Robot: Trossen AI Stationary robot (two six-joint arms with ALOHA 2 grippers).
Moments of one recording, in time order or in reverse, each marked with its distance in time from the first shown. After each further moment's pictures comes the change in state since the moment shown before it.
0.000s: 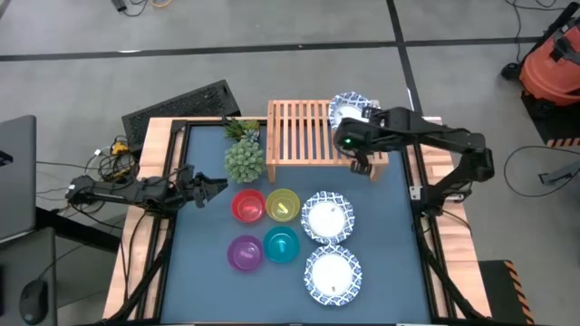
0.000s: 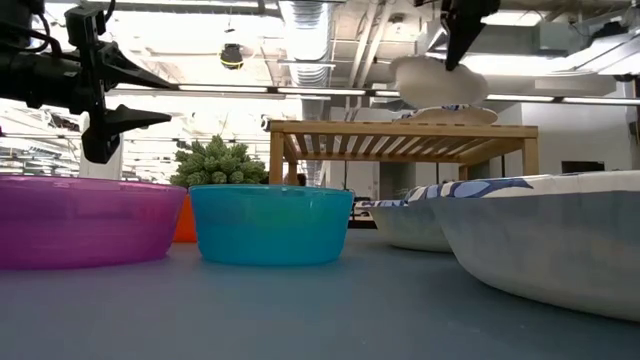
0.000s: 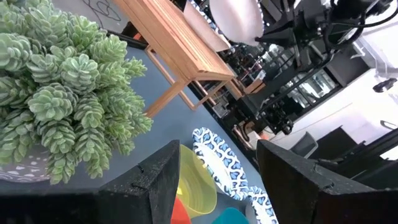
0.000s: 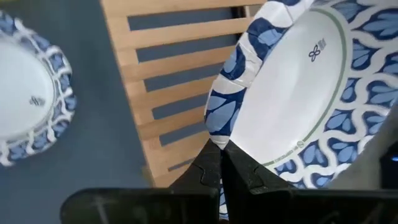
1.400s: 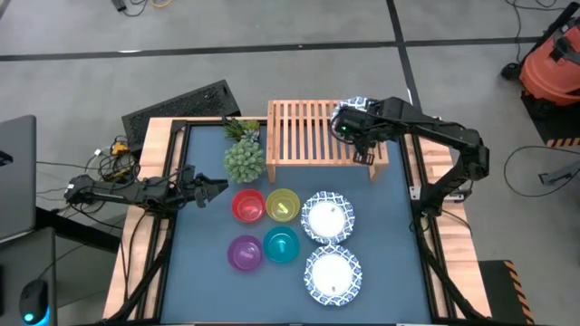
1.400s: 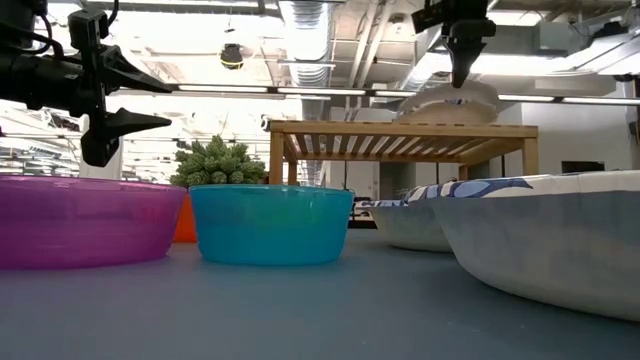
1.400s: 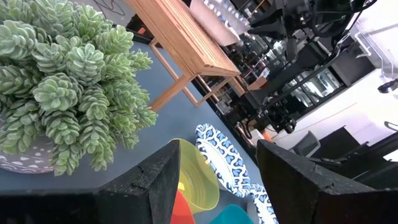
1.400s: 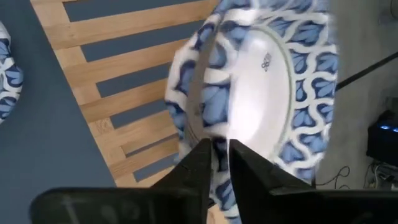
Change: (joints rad) left arm 0.000 0.019 0.000 -0.001 0.001 -0.026; right arm -0.125 0.035 -0.013 -0.037 0.014 -0.060
